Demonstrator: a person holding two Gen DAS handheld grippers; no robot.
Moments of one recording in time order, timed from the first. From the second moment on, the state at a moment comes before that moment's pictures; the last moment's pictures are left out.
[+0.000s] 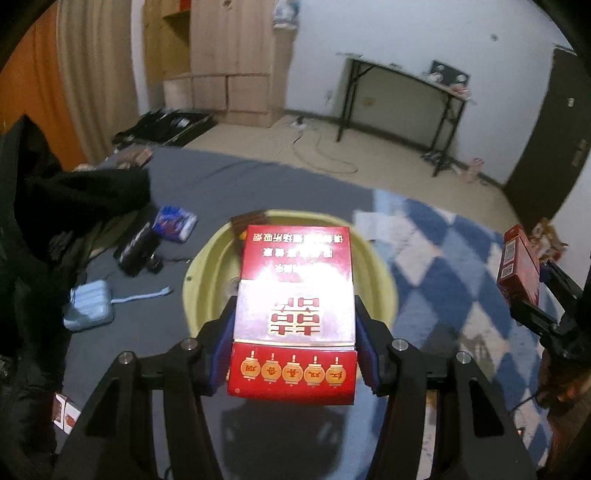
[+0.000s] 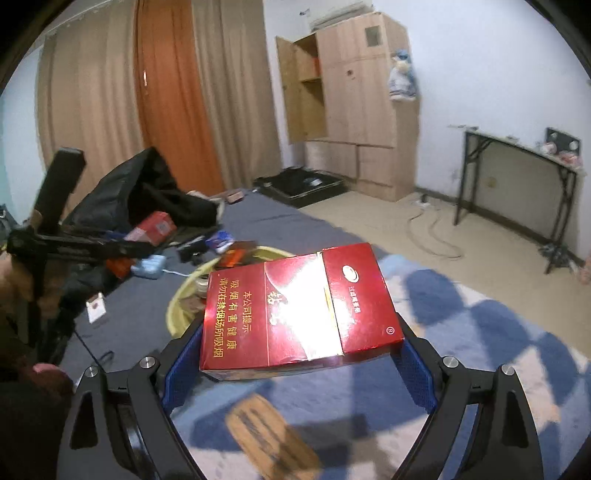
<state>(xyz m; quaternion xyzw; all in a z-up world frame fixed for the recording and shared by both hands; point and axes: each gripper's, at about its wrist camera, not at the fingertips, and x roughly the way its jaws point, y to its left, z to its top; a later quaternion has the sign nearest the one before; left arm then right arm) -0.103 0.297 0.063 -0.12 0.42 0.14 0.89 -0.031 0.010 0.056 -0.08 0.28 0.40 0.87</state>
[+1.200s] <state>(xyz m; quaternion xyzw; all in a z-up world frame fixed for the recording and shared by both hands) -0.076 0.329 -0.013 -0.15 0.40 0.16 0.89 0.055 0.155 -0.061 -0.12 0.35 0.41 0.83</state>
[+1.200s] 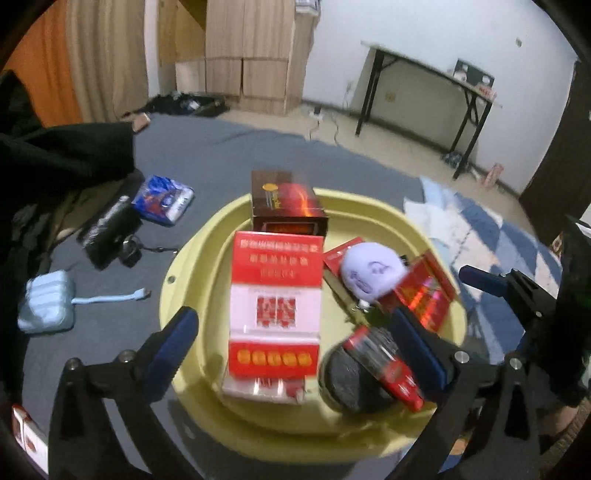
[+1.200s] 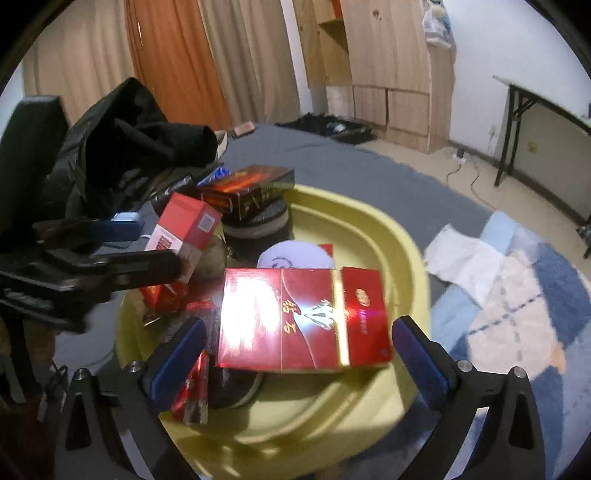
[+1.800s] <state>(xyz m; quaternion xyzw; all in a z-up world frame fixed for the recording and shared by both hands) -0.138 0.257 -0.095 -0.19 0.44 0.22 0.85 -0.017 0.052 -0.084 -0.16 0.37 0.39 0.83</state>
